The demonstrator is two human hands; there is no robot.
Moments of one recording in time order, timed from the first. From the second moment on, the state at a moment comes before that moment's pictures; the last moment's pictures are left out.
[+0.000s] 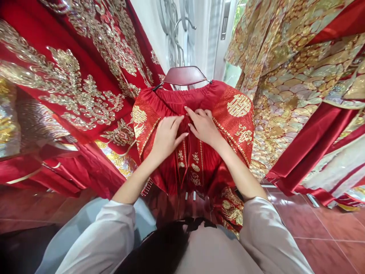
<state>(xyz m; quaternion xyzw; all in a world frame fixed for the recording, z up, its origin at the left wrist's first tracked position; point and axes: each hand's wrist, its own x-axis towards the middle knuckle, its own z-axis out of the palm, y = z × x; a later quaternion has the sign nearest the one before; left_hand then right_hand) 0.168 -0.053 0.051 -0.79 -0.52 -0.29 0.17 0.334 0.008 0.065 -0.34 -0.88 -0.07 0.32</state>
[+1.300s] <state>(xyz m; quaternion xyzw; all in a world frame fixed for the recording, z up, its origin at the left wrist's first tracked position) 0.125 -0.081 0.070 -0.86 -0.46 -0.17 0.12 0.300 -0.062 -0.079 -0.53 -0.79 0.24 0.19</state>
